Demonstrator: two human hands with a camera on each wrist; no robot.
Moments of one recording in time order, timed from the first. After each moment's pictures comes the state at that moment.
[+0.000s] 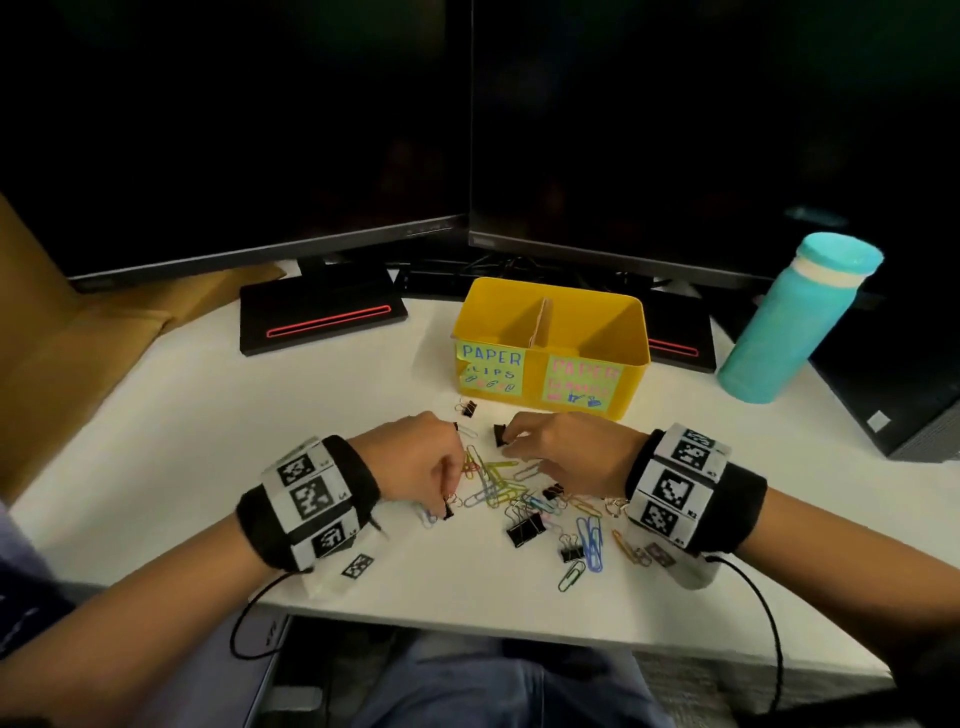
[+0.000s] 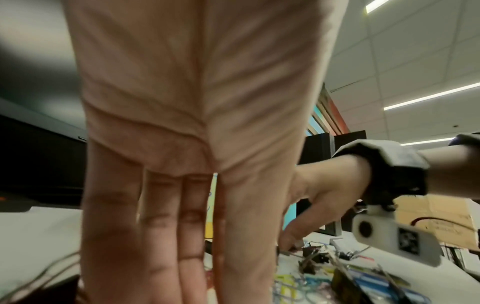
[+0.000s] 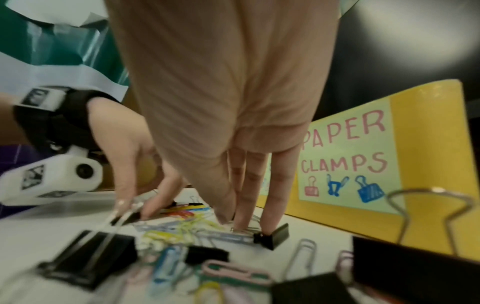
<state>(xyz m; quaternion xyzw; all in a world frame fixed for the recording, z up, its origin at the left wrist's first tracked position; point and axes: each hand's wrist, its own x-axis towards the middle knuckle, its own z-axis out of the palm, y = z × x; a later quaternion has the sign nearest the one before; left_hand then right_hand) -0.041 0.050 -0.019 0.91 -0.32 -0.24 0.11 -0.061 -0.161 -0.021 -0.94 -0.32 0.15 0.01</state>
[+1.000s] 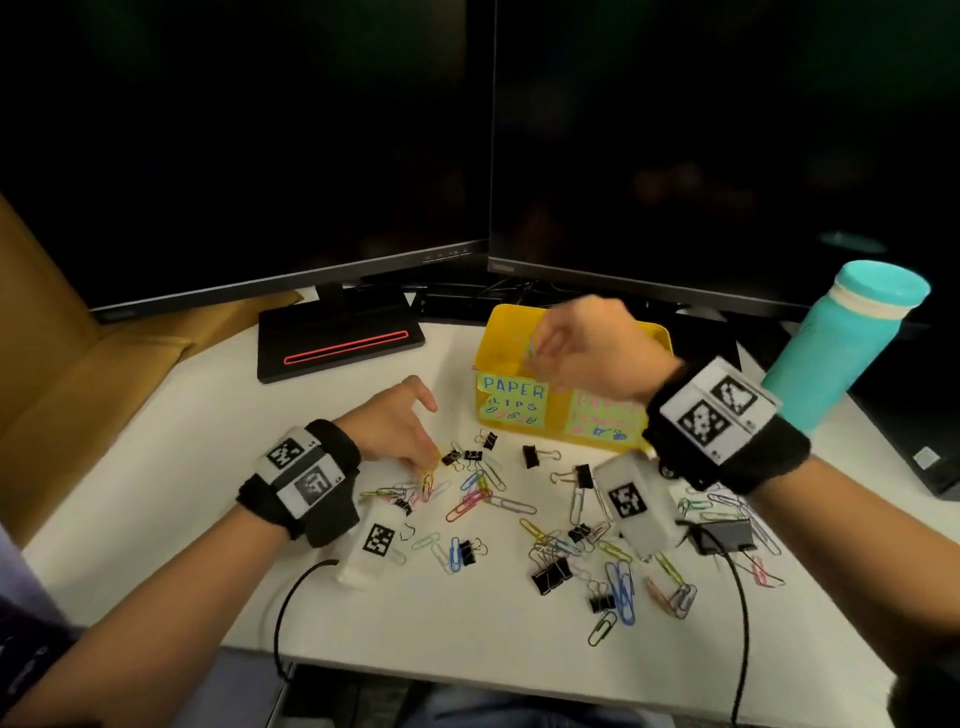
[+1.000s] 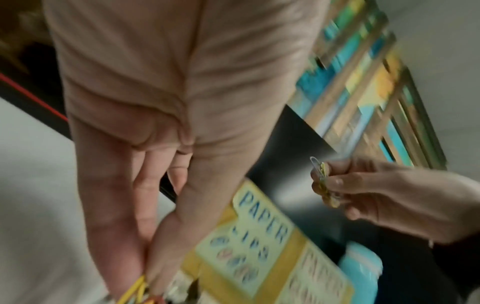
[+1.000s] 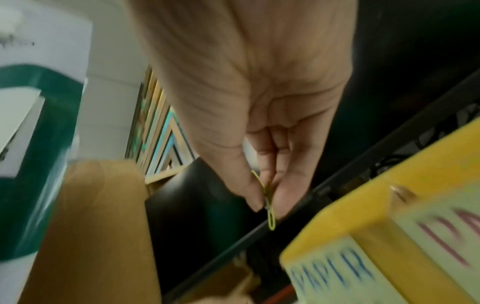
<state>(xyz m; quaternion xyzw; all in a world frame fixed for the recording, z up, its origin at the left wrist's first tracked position) 0.014 0.081 -0.011 0.88 -0.07 -0.26 0.39 -0.012 -0.141 0.066 -0.95 -0.09 0.01 0.30</state>
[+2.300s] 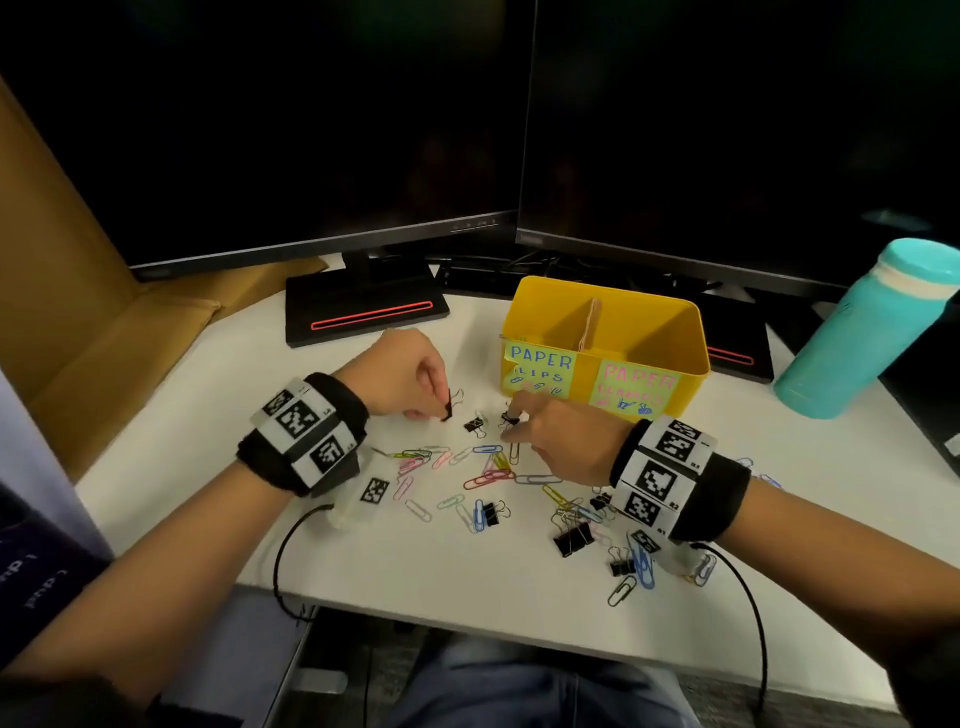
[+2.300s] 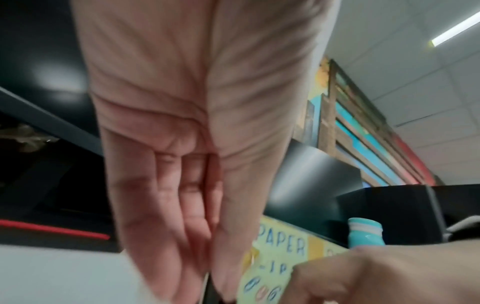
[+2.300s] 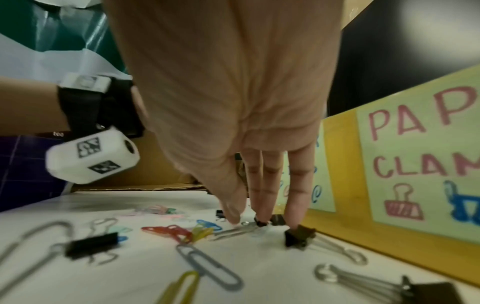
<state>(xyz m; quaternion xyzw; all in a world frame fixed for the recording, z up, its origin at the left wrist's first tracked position) 0.010 0.101 0.008 0.93 -0.18 -0.15 0.28 -0.035 -0.112 -0.025 -0.95 -0.30 0.12 -0.03</state>
